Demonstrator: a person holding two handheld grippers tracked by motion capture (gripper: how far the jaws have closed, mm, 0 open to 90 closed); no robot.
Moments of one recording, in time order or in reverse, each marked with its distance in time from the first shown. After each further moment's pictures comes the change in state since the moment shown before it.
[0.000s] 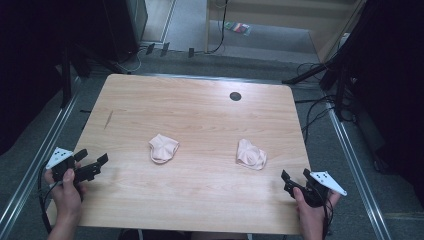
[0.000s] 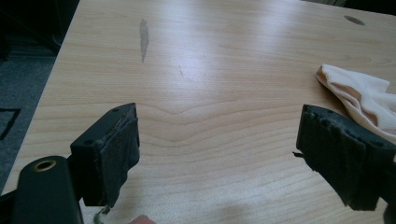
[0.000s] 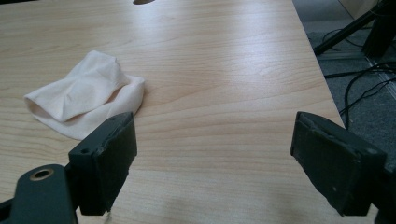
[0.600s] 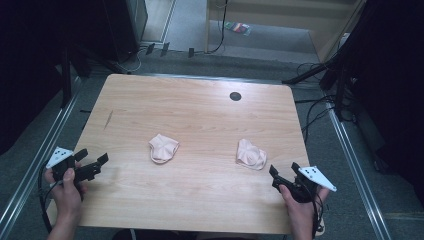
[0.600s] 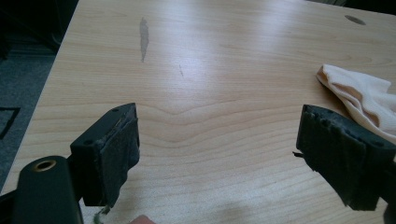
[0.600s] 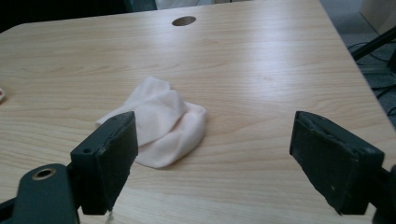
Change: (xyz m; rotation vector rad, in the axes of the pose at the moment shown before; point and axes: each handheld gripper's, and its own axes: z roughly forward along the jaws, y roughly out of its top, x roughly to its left) left arm 0.000 0.000 0.001 0.001 0.001 -0.003; right arm 0.046 0.021 -0.002 -0.033 0.069 -0.012
